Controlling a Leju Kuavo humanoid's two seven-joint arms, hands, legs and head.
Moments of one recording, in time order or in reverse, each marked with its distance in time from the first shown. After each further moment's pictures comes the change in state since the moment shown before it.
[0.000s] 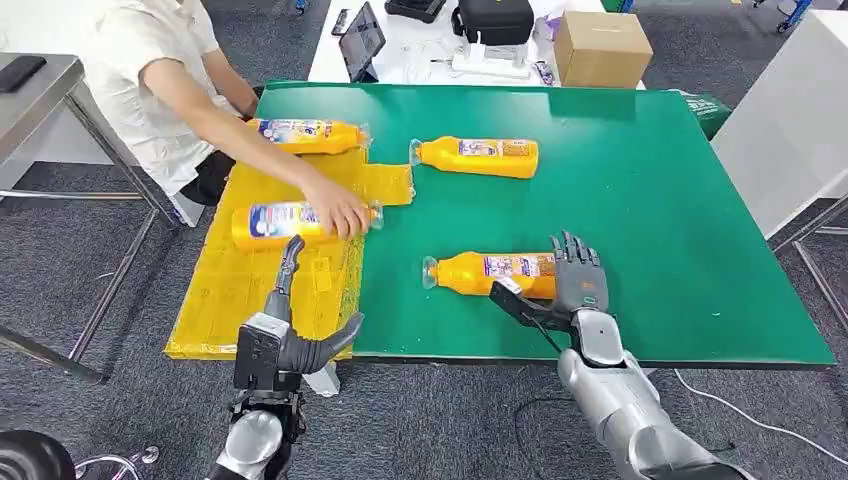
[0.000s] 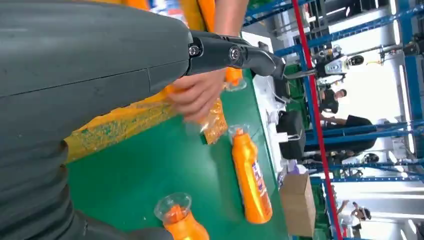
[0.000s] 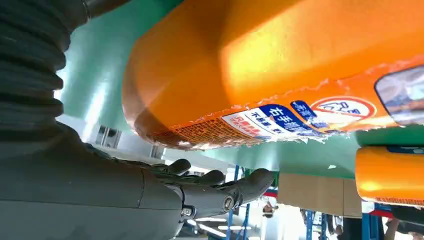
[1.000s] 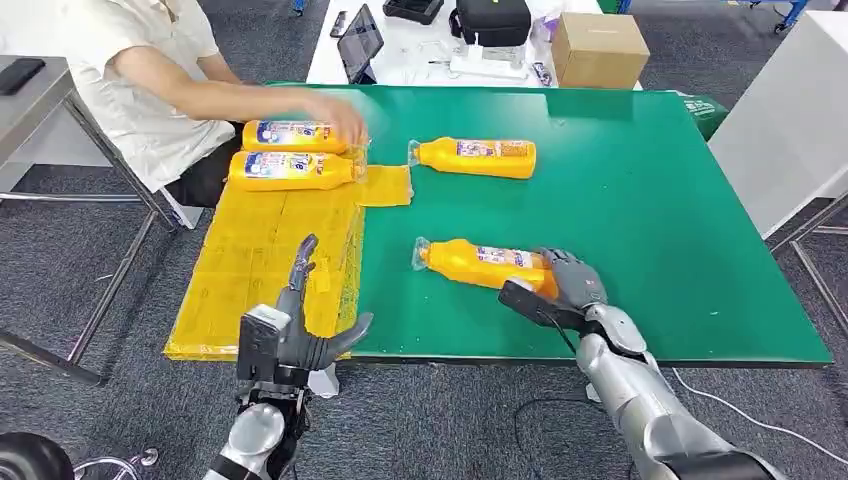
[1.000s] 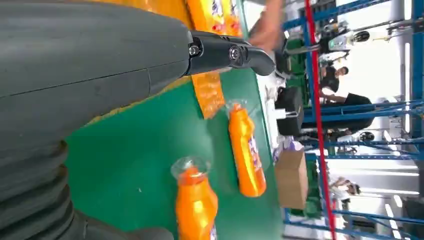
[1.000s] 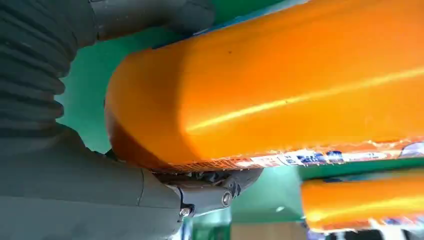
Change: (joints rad) left arm -0.029 -0.005 -0.013 0.034 0.191 -0.129 0.016; right arm -0.020 -0.019 -0.034 0.034 -0.454 0.212 -0.469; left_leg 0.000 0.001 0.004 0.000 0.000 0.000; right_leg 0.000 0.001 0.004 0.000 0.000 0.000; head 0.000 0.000
